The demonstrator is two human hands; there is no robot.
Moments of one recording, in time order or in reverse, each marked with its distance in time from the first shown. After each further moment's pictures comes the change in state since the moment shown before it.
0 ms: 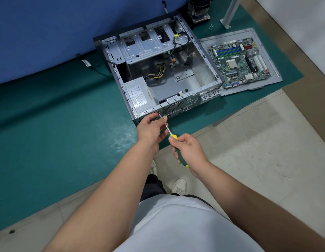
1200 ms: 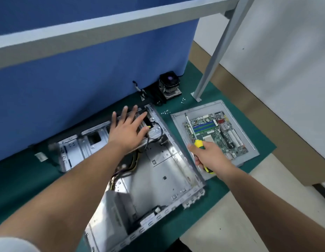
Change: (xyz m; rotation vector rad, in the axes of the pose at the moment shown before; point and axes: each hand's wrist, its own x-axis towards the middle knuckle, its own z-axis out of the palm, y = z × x) left_hand 0.250 0.216 0.164 1.735 -0.093 1.028; right_hand 0.221 -0.235 -0.149 -0.386 0.215 -0.059
